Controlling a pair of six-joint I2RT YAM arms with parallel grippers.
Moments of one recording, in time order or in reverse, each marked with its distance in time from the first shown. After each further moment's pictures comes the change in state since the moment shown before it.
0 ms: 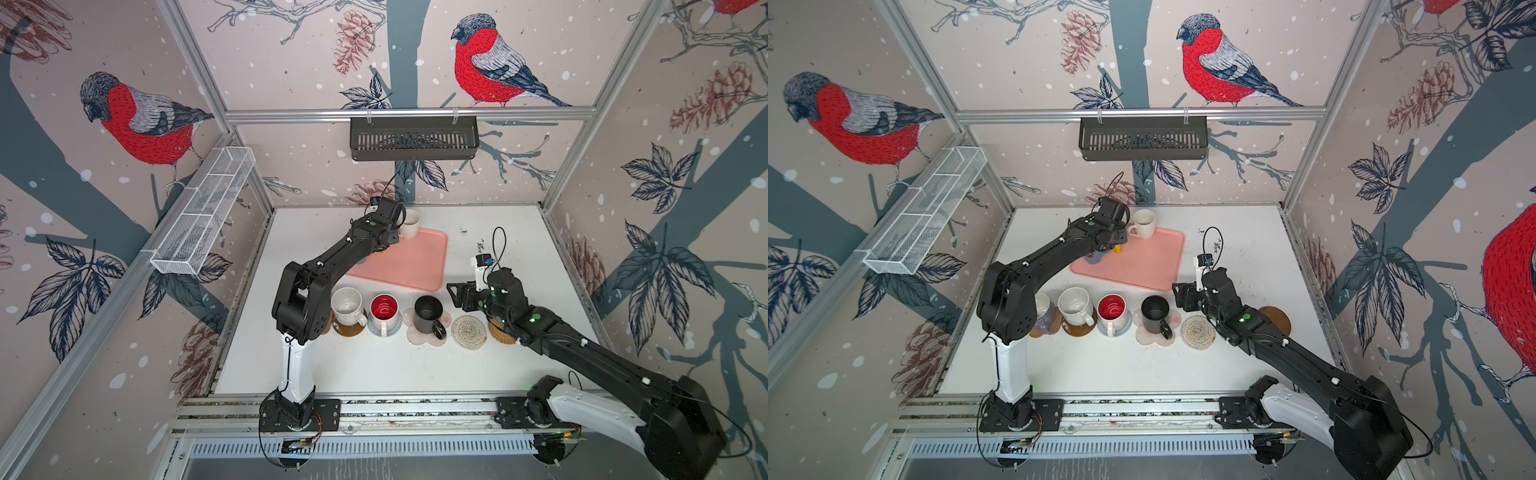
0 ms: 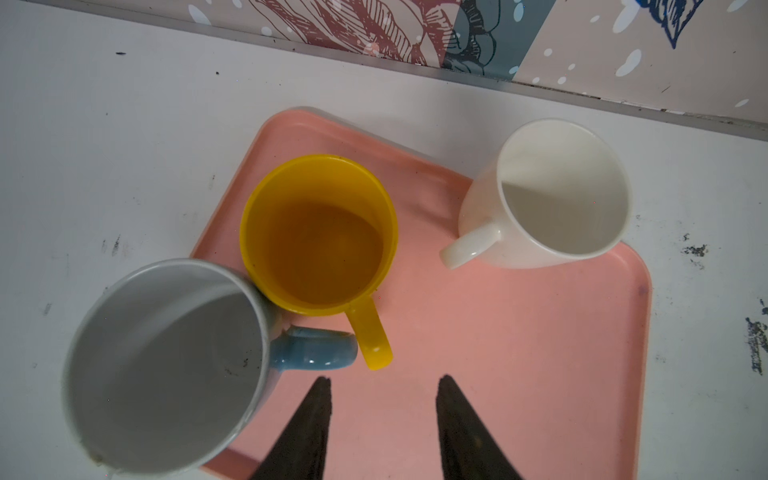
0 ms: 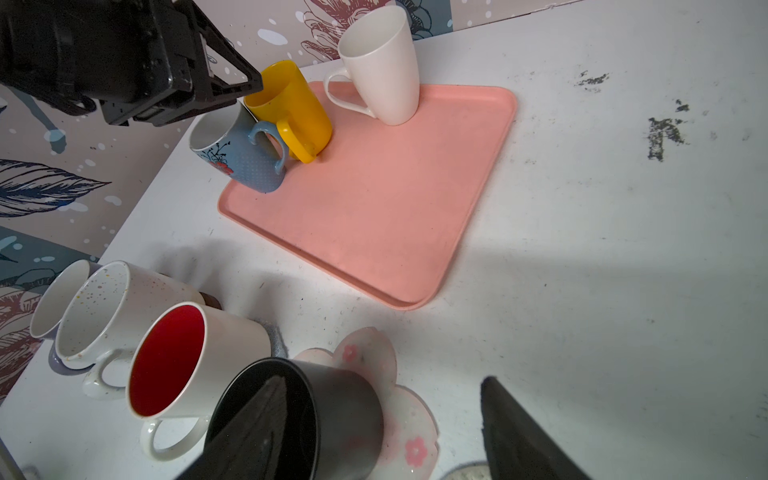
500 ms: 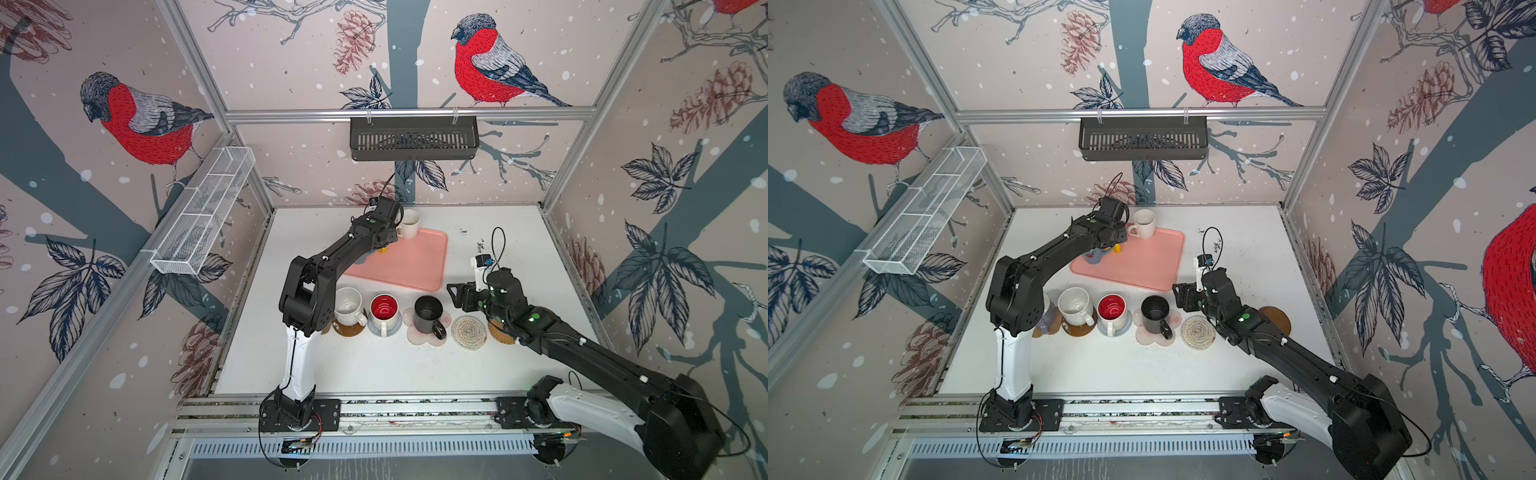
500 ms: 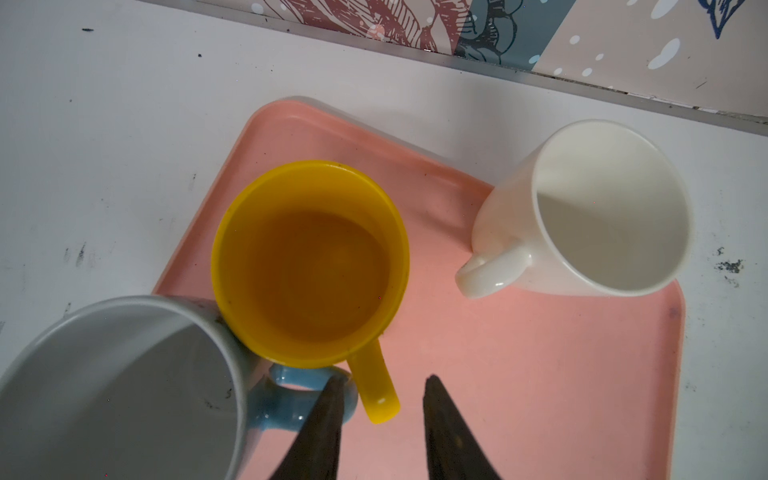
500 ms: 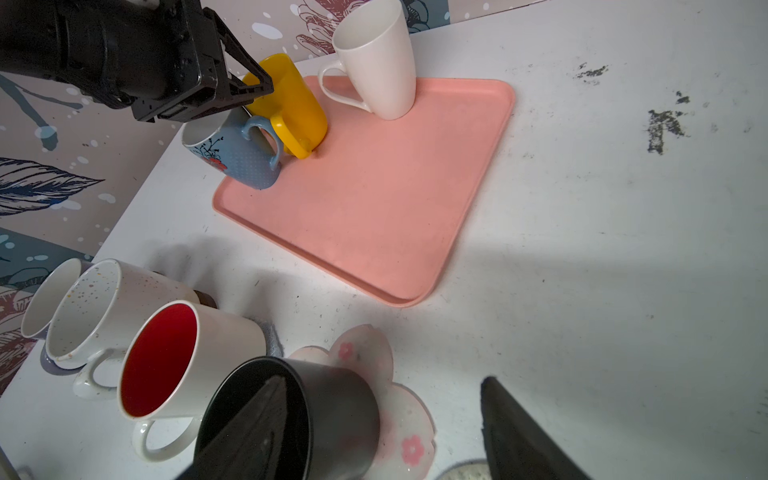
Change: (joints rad) left arm 0.030 0.074 0.055 0.005 0.037 0.001; right arm -0.006 0.014 -0.003 0.001 -0.002 0.000
